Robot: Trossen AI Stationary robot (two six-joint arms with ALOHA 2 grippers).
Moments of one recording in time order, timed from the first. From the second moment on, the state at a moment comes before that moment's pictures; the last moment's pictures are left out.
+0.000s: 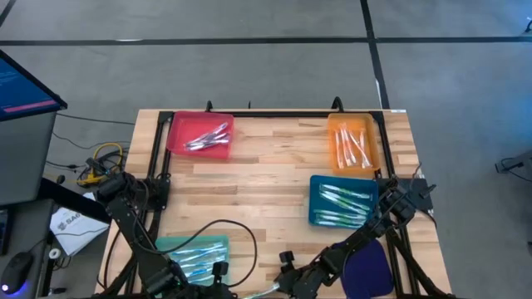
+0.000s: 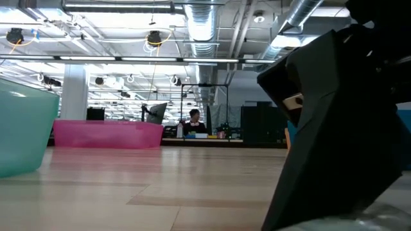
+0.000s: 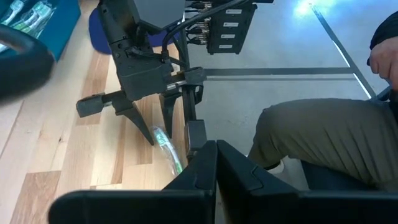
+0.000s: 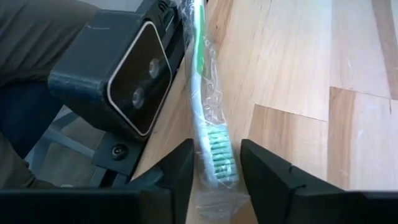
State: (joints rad) left arm -0.97 1.89 1.65 -0.53 -0.62 -0.63; right arm 0.76 2.21 1.29 0.12 0.27 0.36
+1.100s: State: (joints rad) left arm -0.97 1.89 1.65 -0.54 -0.60 -0.65; right arm 0.77 2.19 1.30 -0.02 0.30 0.52
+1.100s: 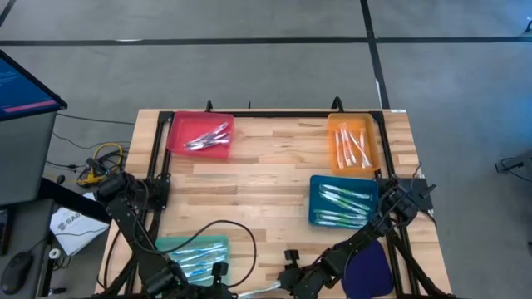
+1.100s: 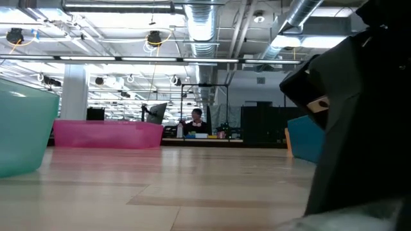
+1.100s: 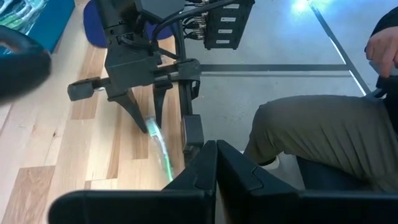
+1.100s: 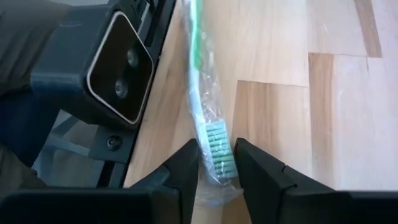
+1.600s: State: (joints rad) left arm -0.93 1.89 1.58 -0.56 -0.57 -0.69; right arm 0.78 2.15 1.29 -0.11 0.40 0.57
